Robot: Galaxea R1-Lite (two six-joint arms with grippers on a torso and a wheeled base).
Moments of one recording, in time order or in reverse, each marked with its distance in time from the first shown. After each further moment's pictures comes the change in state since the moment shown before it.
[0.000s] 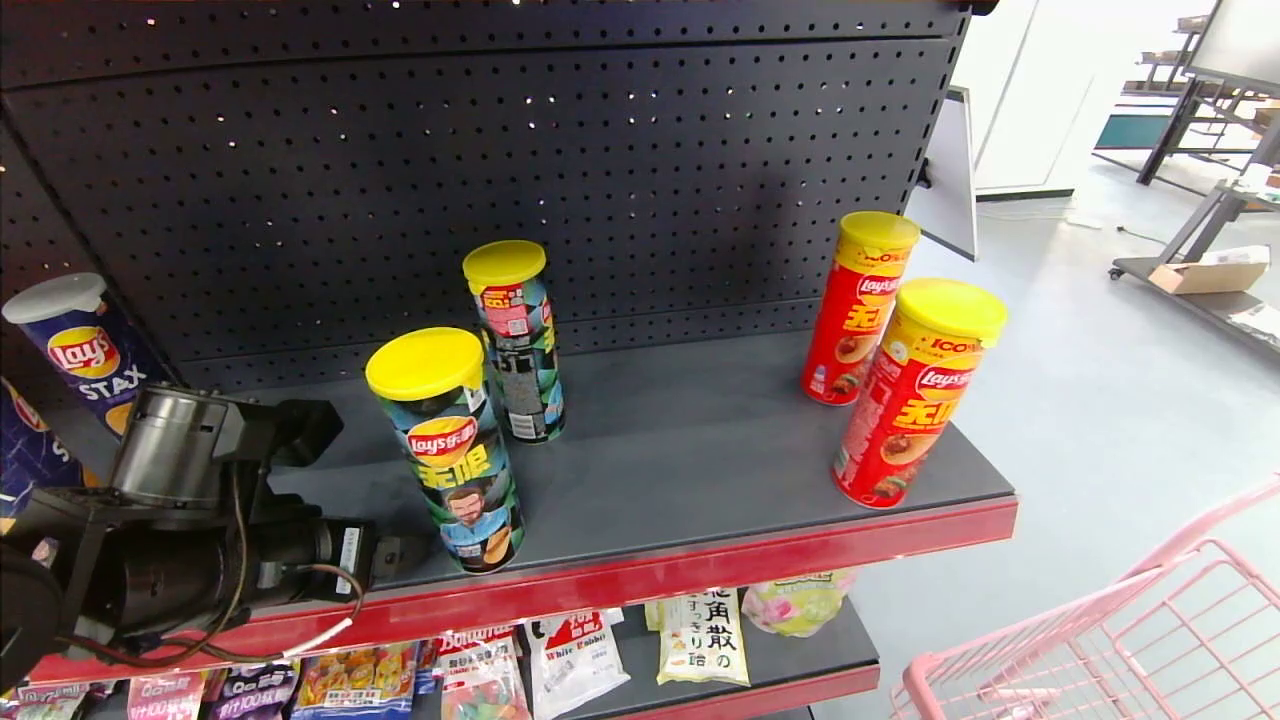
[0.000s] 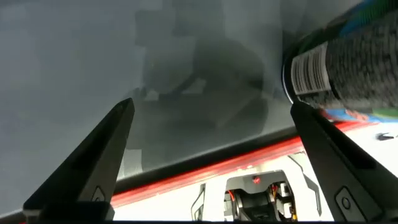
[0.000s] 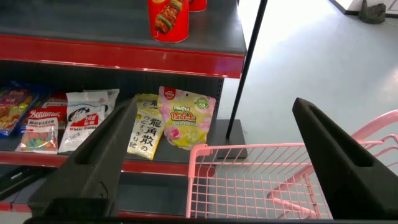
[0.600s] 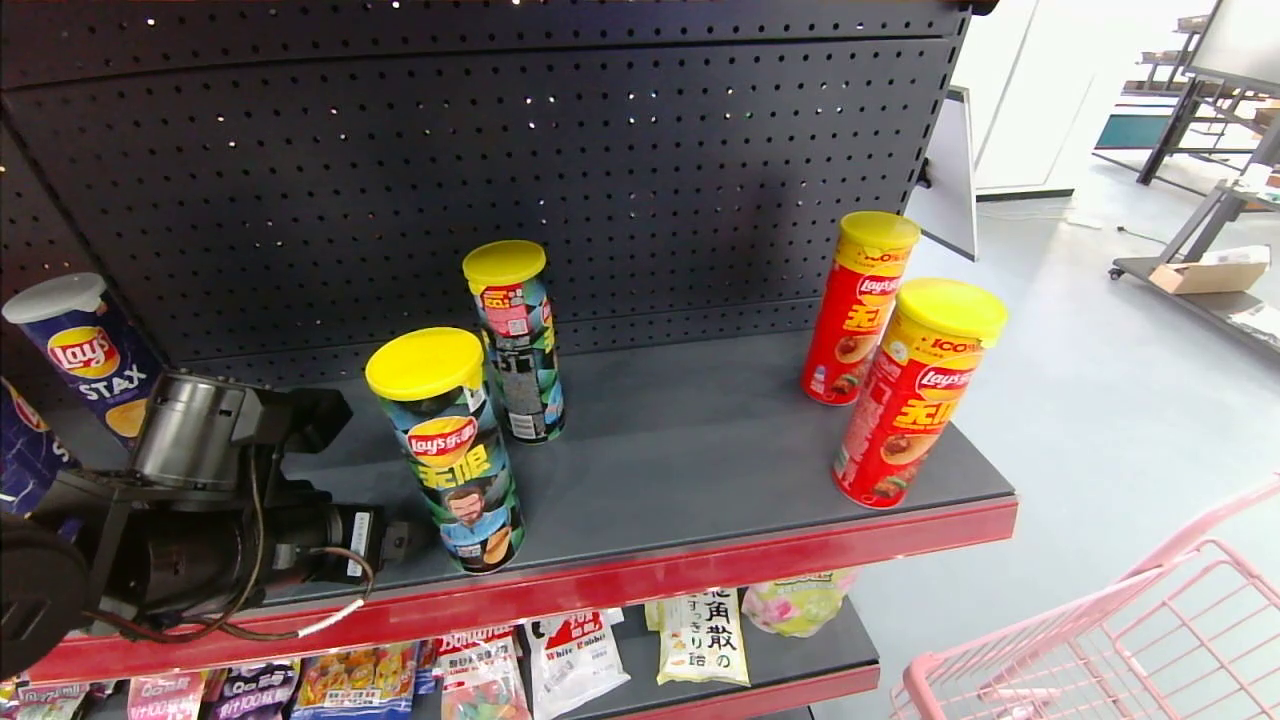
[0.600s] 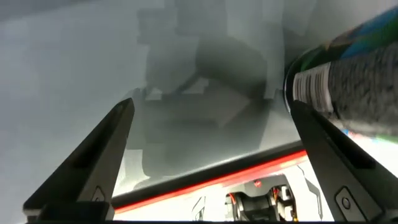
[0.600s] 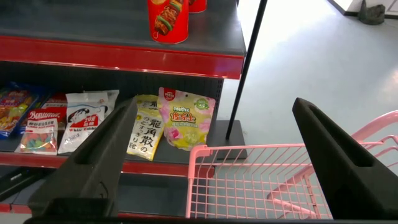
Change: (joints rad) left arm 0.002 0.035 -0.040 -0.001 0.014 0.000; right arm 0.000 0.000 0.002 -0.006 -0.001 0.000
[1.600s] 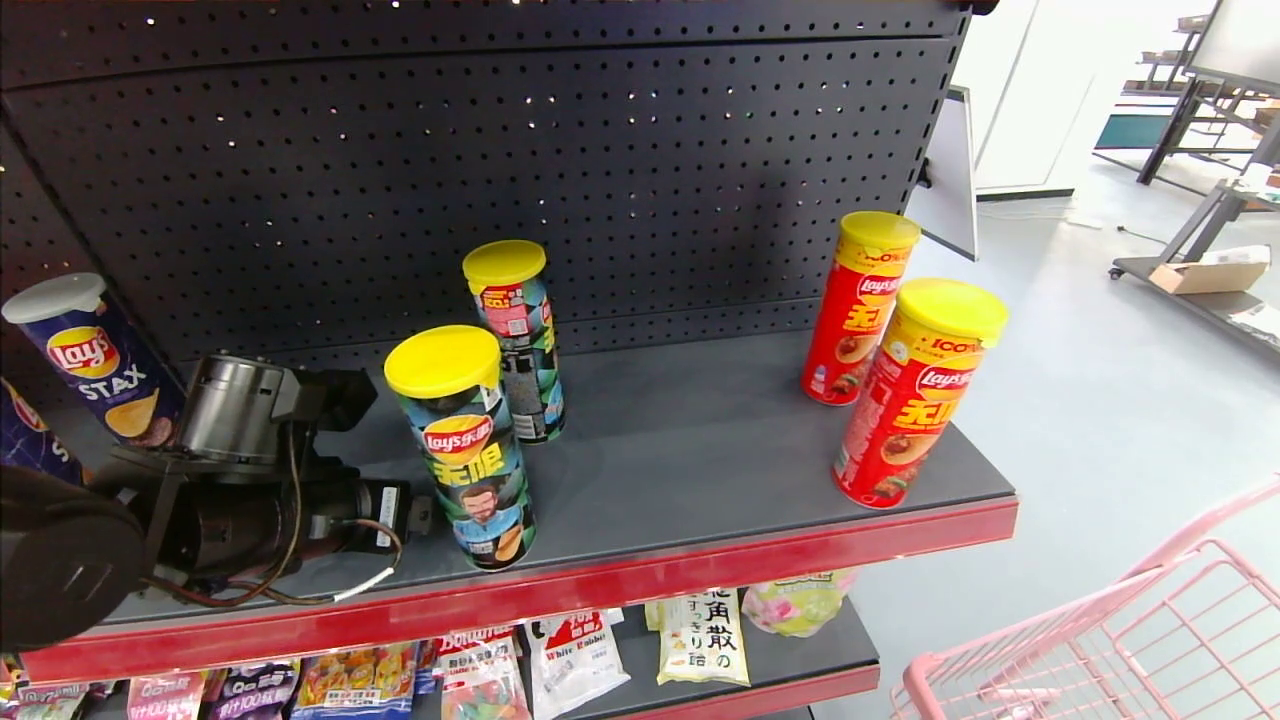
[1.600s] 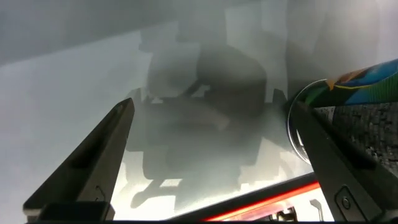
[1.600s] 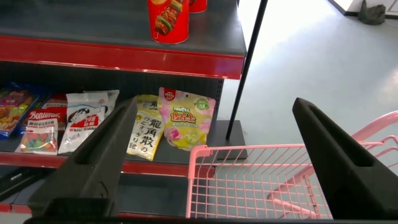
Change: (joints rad) left arm -0.014 0.075 -0.055 -0.050 0.004 0.001; right arm 0.000 0.000 0.000 0.000 0.001 0.000
